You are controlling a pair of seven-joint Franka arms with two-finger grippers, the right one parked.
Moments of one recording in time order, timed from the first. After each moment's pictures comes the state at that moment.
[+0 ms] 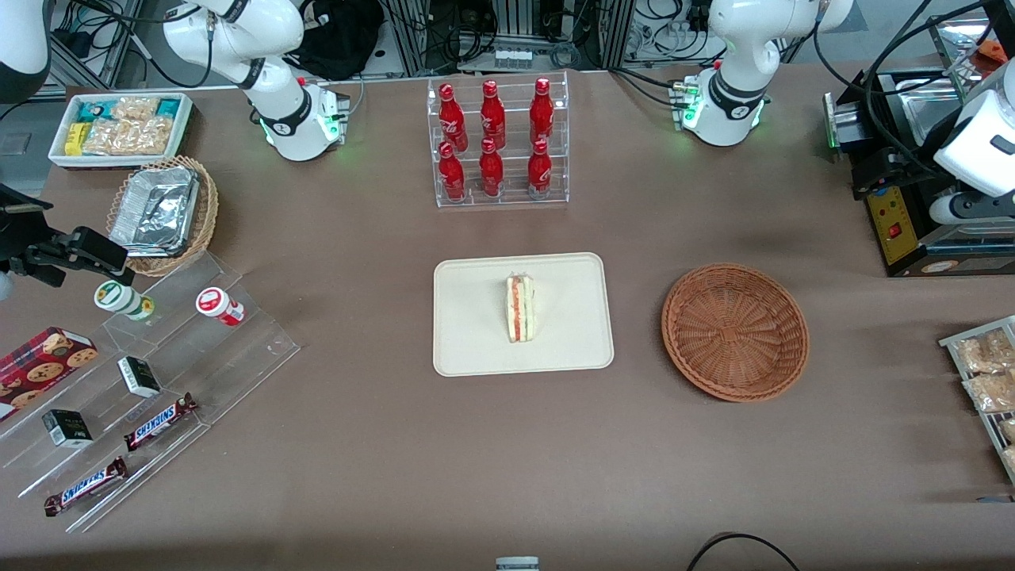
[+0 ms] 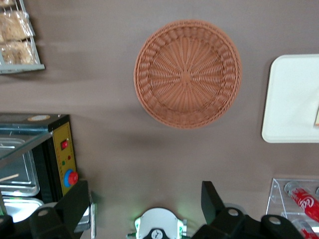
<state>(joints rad) 0.06 -0.02 -0.12 -1.54 0.05 1.38 -0.08</state>
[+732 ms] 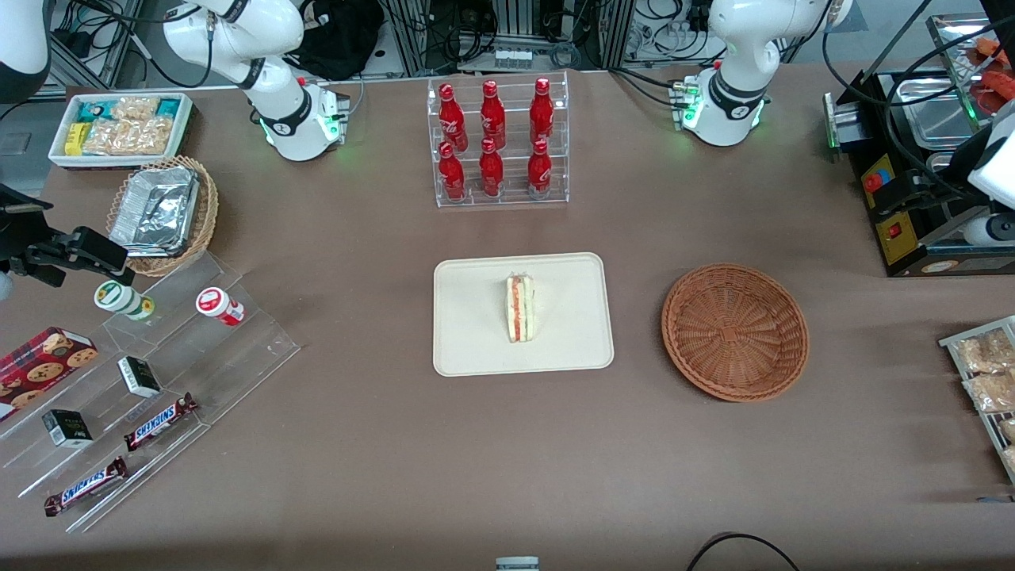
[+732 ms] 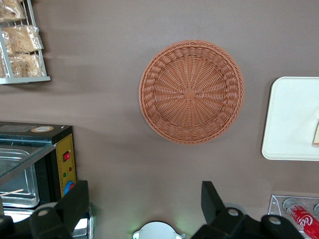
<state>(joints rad) 0.09 0.03 -0.12 -1.48 0.05 1.40 -0.08</state>
